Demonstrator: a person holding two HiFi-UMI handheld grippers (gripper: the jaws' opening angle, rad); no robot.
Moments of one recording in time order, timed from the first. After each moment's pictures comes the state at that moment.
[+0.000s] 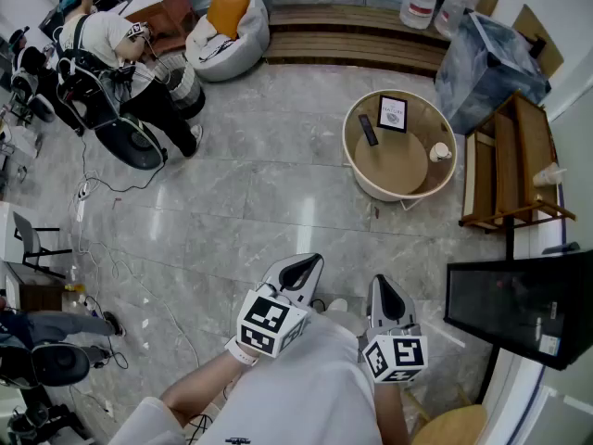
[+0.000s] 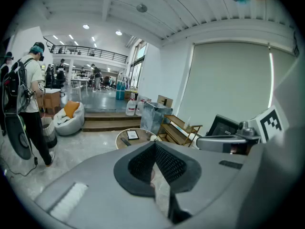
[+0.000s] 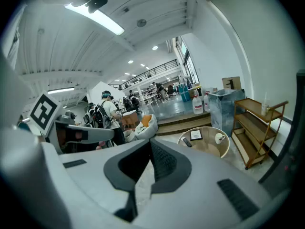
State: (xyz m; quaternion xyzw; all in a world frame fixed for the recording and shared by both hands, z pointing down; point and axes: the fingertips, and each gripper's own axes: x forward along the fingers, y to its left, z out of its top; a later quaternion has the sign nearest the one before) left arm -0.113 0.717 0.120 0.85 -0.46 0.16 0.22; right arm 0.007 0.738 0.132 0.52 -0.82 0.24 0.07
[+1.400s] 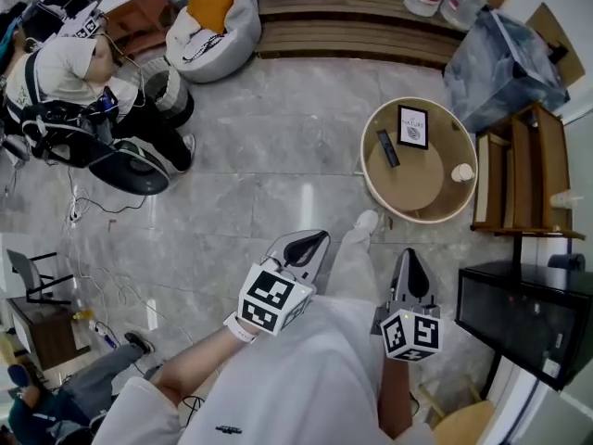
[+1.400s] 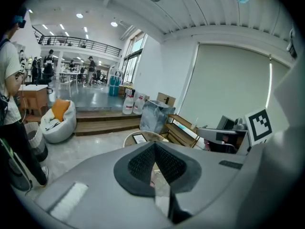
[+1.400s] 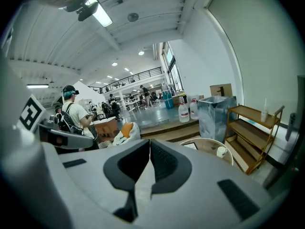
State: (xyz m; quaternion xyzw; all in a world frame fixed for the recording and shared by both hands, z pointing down) left arm -0.244 0.467 0.151 0.87 -0.40 0.17 0.24; right arm -0.082 0.483 0.150 0.63 -0.75 0.21 0.06
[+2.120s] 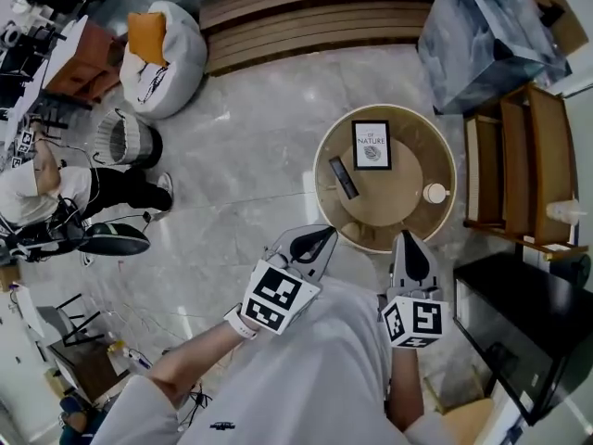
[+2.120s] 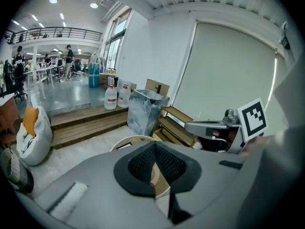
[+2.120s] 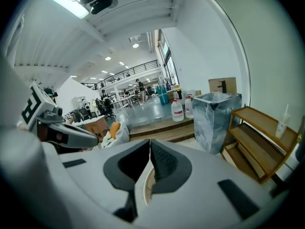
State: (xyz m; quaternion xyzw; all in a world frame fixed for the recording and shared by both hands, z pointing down) left arm -0.015 0.200 0.185 0.89 -0.30 0.27 0.23; right arm 0.113 0.213 0.191 0.63 -0.73 0.25 0.08
